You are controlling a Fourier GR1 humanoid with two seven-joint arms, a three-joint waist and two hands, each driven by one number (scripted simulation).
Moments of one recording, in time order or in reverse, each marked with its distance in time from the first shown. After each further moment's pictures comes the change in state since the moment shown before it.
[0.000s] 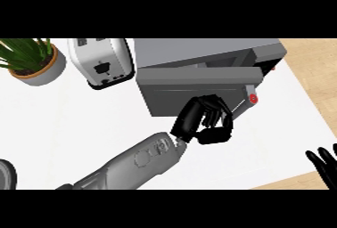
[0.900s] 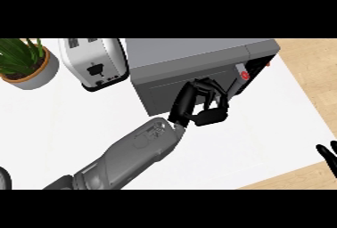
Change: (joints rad) left arm -0.078 0.000 0.064 0.097 0.256 -0.027 -0.135; right arm -0.043 -0.040 -0.035 -0.052 -0.095 -0.042 0.078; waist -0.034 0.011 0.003
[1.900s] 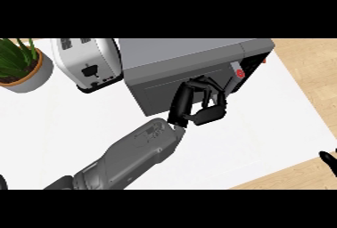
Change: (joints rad) left arm 0.003 0.000 -0.015 0.009 0.118 0.070 -0.151; right arm -0.032 -0.058 0.003 -0.063 -0.101 0.045 0.039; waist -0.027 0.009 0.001
